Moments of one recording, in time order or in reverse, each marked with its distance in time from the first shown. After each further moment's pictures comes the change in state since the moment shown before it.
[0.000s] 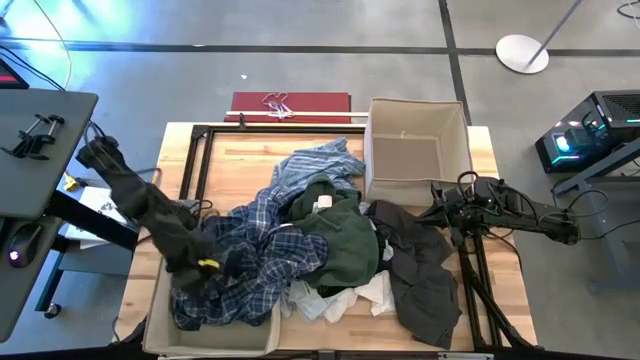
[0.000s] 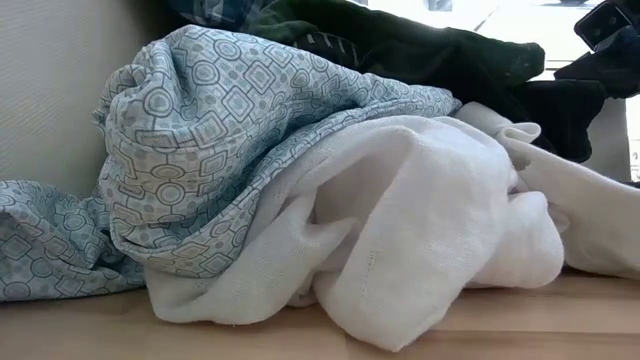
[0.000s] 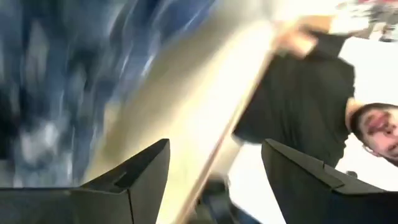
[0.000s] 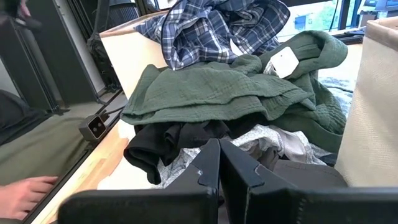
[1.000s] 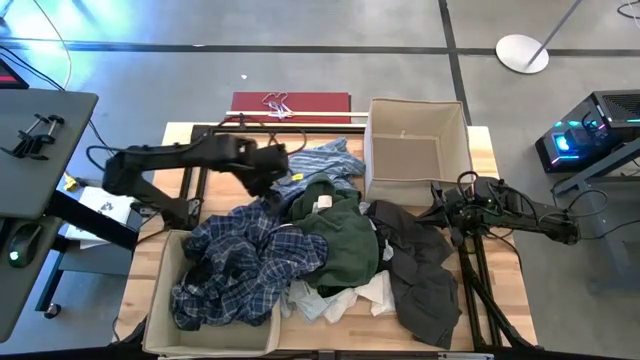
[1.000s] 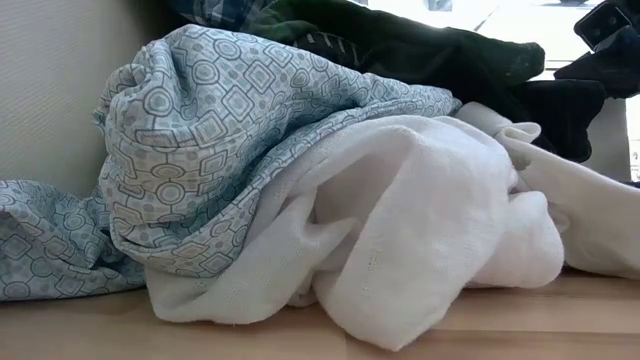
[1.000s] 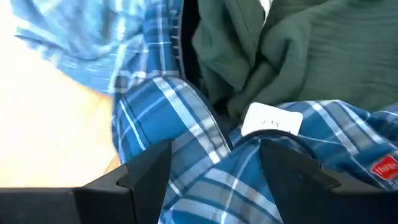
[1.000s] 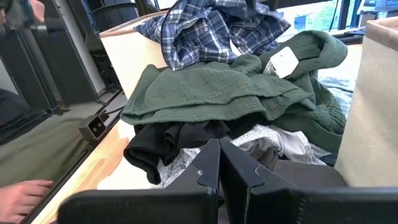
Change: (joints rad) left arm 0.857 0.533 0.322 -0.365 -0.175 0.957; right arm 0.000 0.000 0.000 0.000 0.000 0.000
